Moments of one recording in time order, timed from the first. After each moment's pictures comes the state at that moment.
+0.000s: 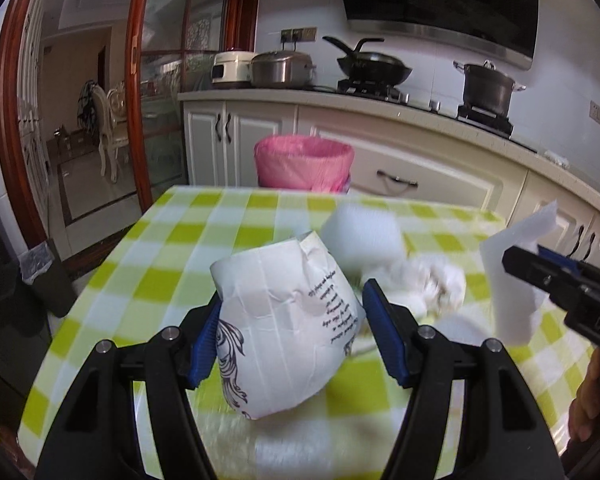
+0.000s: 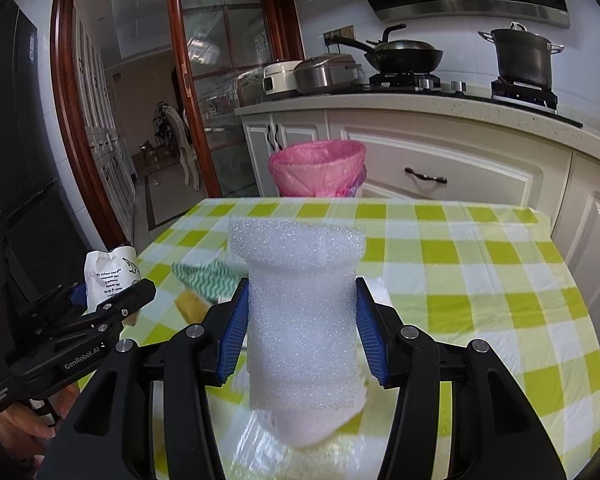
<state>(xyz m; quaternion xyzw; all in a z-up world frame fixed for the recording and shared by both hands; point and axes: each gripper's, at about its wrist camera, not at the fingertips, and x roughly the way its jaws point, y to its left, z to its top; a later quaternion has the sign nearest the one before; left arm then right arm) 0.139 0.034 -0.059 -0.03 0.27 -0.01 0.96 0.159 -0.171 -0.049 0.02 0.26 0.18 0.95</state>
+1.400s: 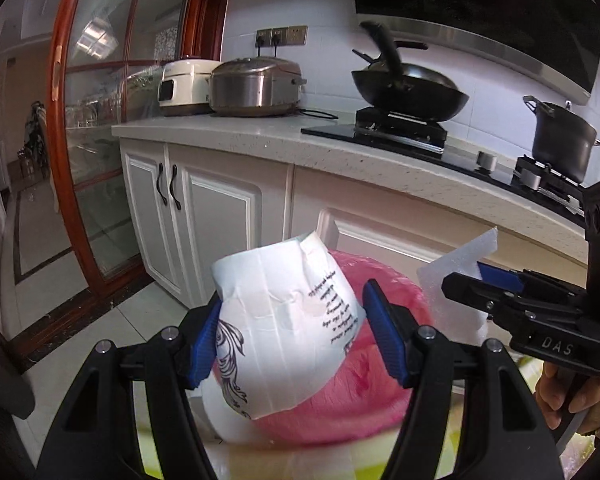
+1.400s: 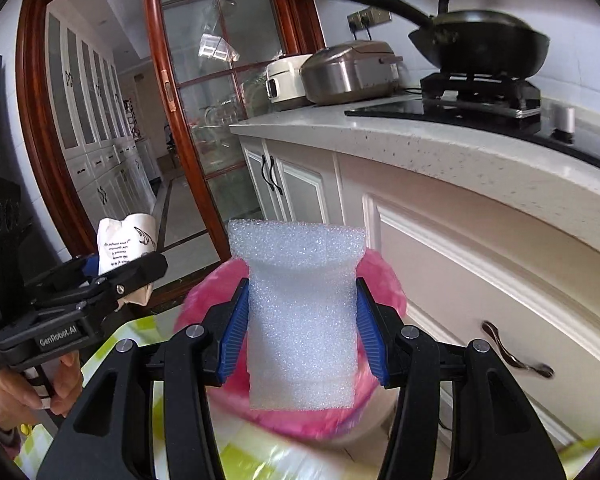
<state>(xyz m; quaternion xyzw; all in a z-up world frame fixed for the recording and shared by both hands) 0.618 0.087 -0.024 -0.03 0.25 -0.06 0.97 0.644 -0.114 -0.037 0.03 0.27 0.26 0.92</state>
